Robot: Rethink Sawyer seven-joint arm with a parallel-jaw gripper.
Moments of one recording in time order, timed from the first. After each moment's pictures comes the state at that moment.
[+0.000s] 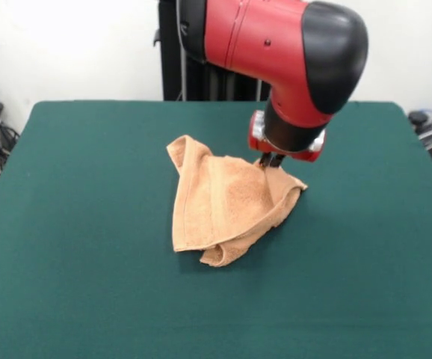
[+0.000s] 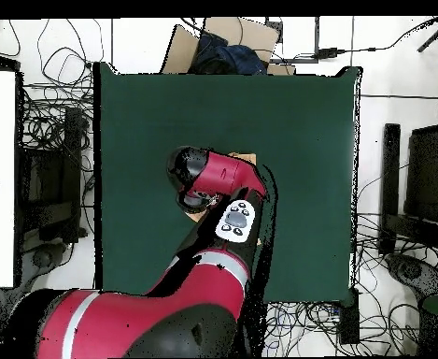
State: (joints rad) arm 0.06 -0.27 -0.31 1.38 0.24 0.94 1.60
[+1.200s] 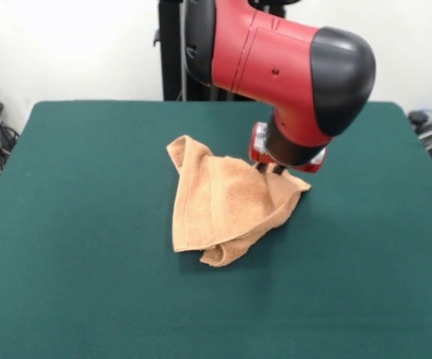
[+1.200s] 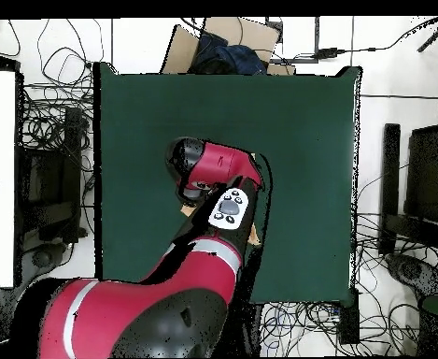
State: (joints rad) arm 0.08 -0.19 -0.34 1.27 0.24 1.04 1.60
